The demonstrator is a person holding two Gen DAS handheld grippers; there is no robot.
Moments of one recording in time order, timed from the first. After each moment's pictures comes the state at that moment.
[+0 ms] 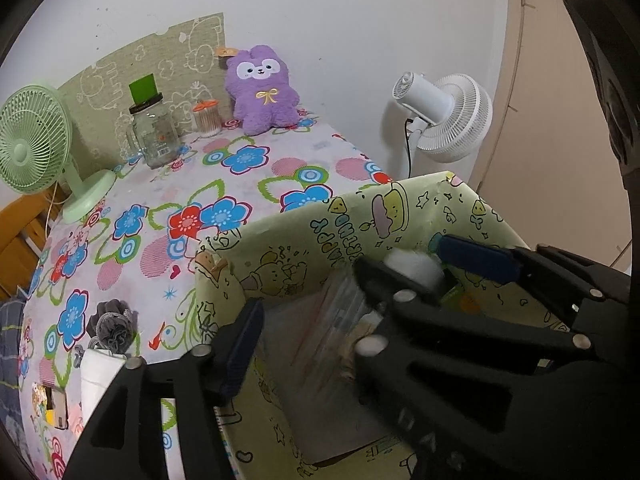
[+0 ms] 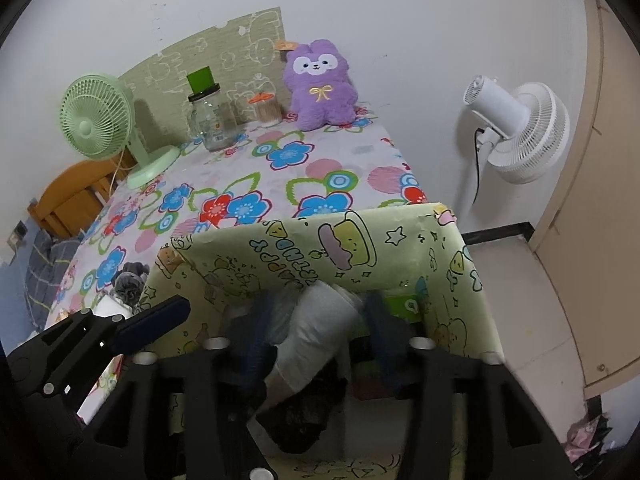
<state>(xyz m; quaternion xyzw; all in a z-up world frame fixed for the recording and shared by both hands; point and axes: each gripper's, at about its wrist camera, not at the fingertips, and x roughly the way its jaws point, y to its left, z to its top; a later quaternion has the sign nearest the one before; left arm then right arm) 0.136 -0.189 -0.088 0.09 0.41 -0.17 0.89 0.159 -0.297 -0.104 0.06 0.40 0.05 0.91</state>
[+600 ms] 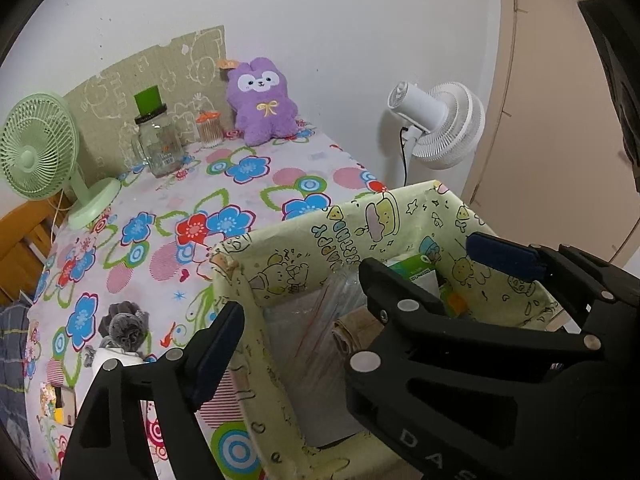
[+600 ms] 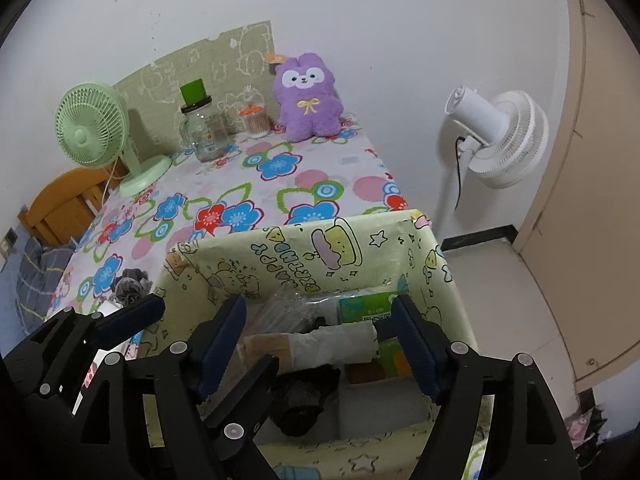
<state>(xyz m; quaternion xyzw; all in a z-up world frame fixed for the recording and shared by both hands) 0.120 -0.183 -0.072 0.09 0.40 -0.17 0.90 0.138 -0.294 -0.085 0.05 0.39 0.01 0.92</state>
